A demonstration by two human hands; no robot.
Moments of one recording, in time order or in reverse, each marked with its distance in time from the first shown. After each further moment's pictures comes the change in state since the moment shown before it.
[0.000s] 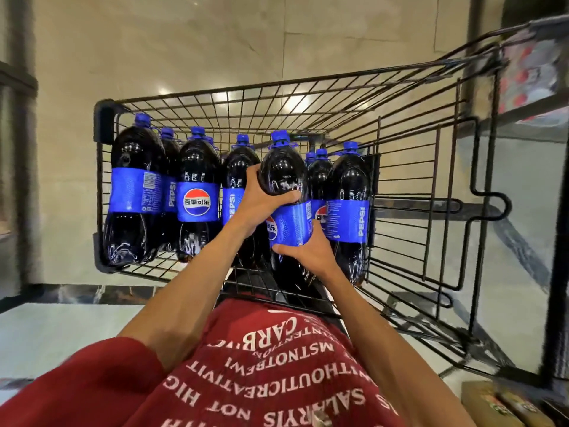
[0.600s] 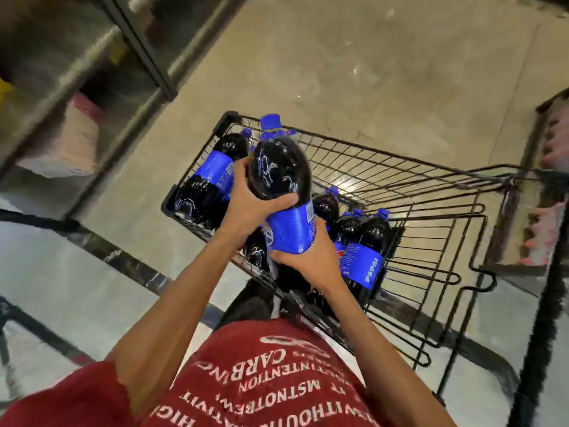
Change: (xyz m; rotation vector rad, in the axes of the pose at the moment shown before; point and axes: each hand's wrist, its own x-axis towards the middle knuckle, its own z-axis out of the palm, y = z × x) left_hand -0.174 0.052 -0.045 -0.275 0.520 0.433; right_hand -0.104 -0.086 -0.011 -0.322 -0.143 -0.597
